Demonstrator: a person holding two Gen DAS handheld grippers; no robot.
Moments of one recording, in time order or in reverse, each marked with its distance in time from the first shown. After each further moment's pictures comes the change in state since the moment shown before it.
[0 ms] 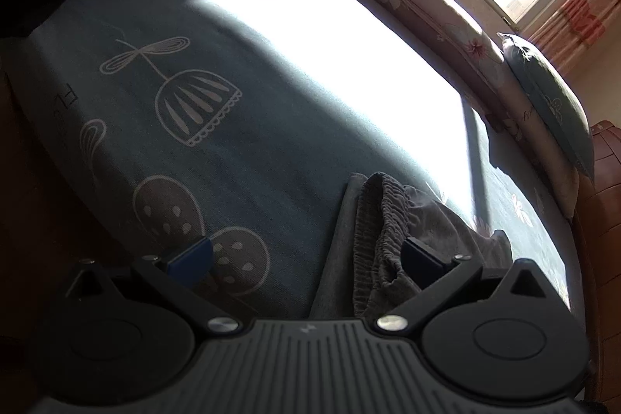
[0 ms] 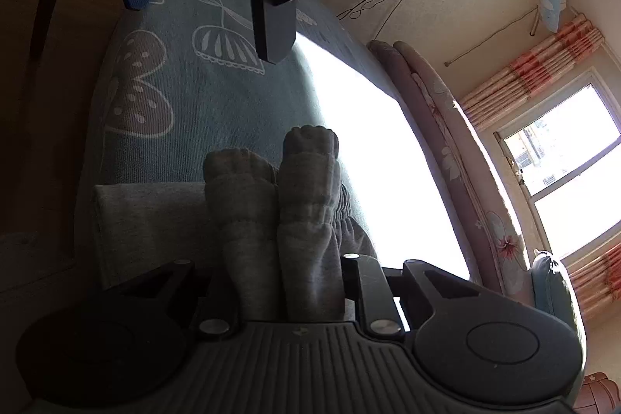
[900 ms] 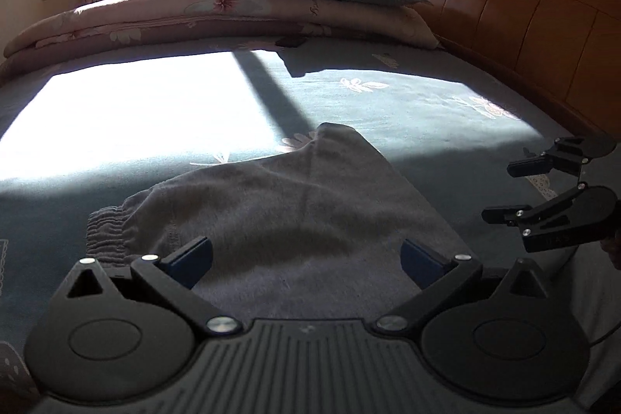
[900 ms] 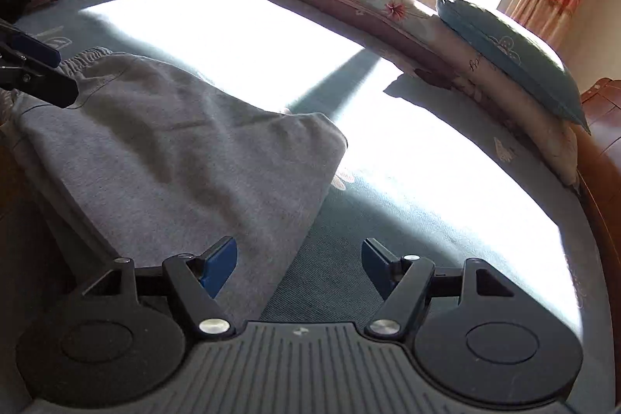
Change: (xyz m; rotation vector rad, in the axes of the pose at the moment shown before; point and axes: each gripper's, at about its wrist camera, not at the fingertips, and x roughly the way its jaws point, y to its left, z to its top) left arm 0.027 -0.195 -0.125 0.955 -0.069 -0.258; right arm -0.148 -0.147 -0.242 0.815 0.300 -0.093
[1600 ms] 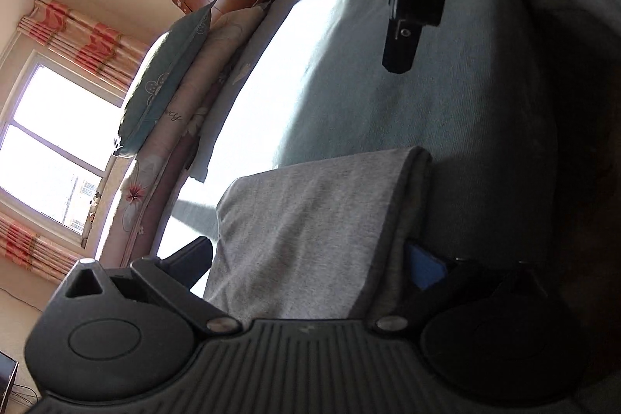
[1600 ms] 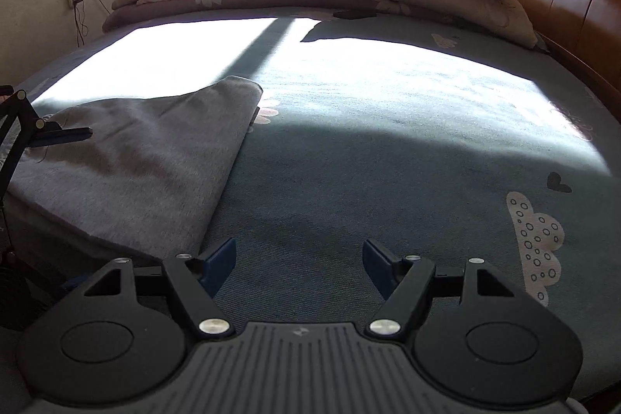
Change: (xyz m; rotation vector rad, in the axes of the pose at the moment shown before) left arm 0.055 -0.143 -0.039 0.956 -0.059 0.214; right arm 0.011 -0.047 -0.071 0.367 -0.025 0.088
